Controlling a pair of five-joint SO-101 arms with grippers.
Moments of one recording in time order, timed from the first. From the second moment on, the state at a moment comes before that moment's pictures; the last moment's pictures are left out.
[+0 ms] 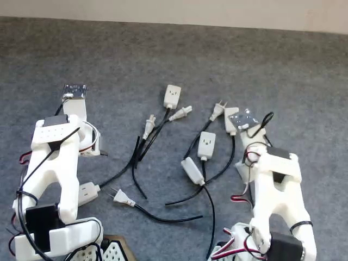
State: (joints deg) left arm -17.4 -10.9 39.4 58.3 -2.9; right arm 5.9 -22.6 56.7 45.8 41.2
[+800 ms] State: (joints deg) left arm -17.4 -10.9 39.4 58.3 -2.9; right arm 6.0 -22.3 59.0 50.5 38.5
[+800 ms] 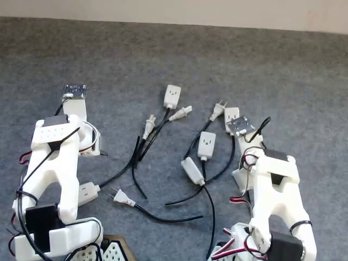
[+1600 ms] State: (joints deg) left arm -17.4 -10.9 22.9 73.9 -14.0; right arm -13.8 -31.2 46.9 54.9 22.4
